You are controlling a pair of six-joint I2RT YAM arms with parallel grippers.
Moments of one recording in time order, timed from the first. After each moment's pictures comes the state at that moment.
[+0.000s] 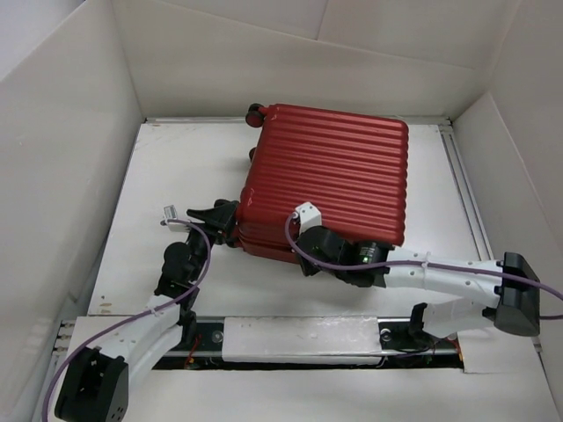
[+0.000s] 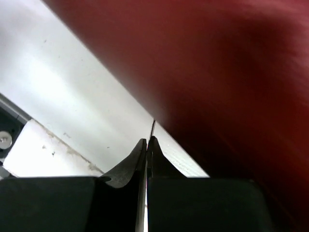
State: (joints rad) left arm -0.36 0.72 0.07 0.75 0.00 -1.43; right arm 1.19 1.29 0.96 -0.40 0.39 0.52
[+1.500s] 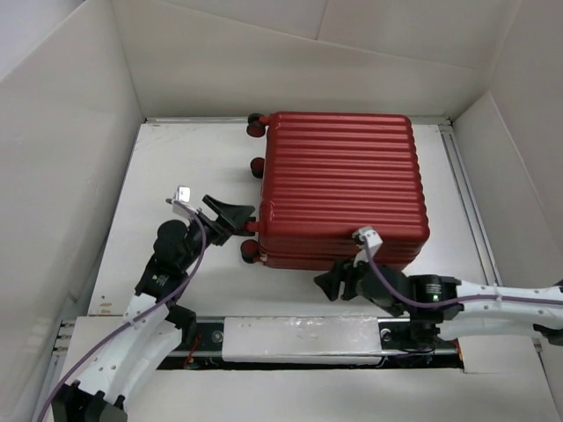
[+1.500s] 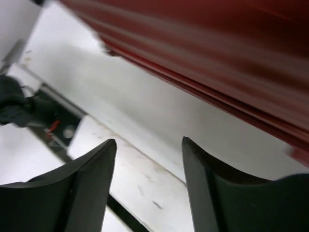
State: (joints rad) left arm -0.38 0.56 0.39 0.03 0.23 -1.12; right arm 1.43 0.77 0.62 -0.32 0.57 0.79
